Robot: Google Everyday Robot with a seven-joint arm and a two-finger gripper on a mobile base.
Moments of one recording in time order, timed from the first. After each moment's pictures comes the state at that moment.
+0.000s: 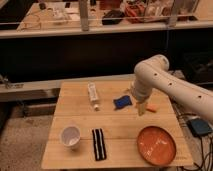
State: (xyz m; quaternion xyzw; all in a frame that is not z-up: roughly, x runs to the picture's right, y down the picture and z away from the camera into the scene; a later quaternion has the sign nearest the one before) arm 0.144 0.083 0.712 -0.27 -0.12 -0.21 0.93
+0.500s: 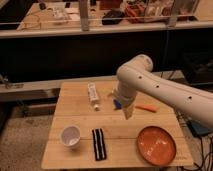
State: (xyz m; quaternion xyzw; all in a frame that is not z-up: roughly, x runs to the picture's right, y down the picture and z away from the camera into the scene) arm 0.039 0.090 0.674 -0.25 -0.17 -0.30 0.90
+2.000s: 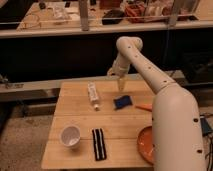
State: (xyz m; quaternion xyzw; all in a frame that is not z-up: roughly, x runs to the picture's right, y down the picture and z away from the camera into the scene) arm 0.081 -0.020 0.865 -0.32 -0.20 -0.17 0.91
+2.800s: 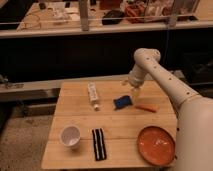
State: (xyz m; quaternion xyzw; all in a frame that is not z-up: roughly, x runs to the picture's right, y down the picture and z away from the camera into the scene) arm 0.170 0.047 0.843 -0.35 -0.17 -0.10 0.92
